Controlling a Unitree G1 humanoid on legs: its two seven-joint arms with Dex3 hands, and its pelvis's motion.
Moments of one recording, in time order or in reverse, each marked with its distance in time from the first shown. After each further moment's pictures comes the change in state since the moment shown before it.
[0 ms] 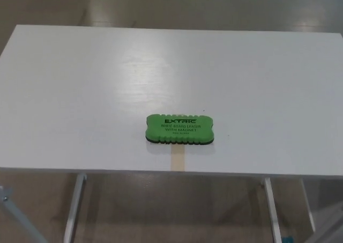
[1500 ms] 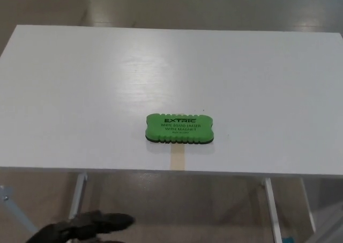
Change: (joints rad) left_arm 0.359 0.022 -0.601 -1.222 -0.089 0.126 -0.425; right_arm 0.095 0.076 0.214 -0.006 -0.022 -0.178 0.080
